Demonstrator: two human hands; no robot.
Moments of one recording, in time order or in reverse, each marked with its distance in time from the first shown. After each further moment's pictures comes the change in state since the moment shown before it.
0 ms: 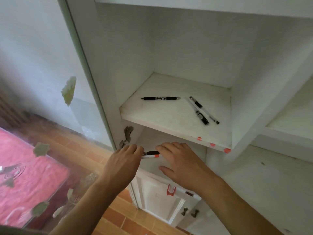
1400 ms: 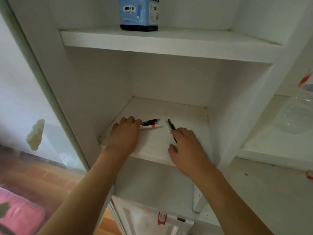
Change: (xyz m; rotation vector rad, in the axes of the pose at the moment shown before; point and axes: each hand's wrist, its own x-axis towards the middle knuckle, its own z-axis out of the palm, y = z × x) left_hand 0.184 -0.006 -0.053 0.059 0.036 -0.138; right_hand 0.032 0.056 -0.066 0.154 0.316 0.496
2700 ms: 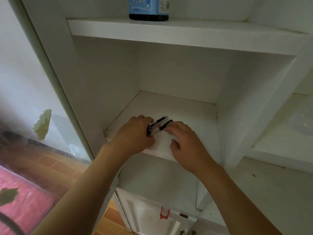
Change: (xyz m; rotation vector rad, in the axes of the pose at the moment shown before) left_hand -0.022 0.015 -0.030 -0.353 -0.169 0.030; right_hand 0.011 0.005 0.017 0.291 0.054 -0.230
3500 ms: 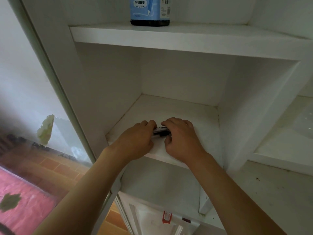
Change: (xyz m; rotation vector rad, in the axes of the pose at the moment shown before) left_hand -0.001 -0.003 -0.001 0.129 -0.065 0.123; right_hand 0.040 -0.001 0.011 -0.268 -0.029 -0.002
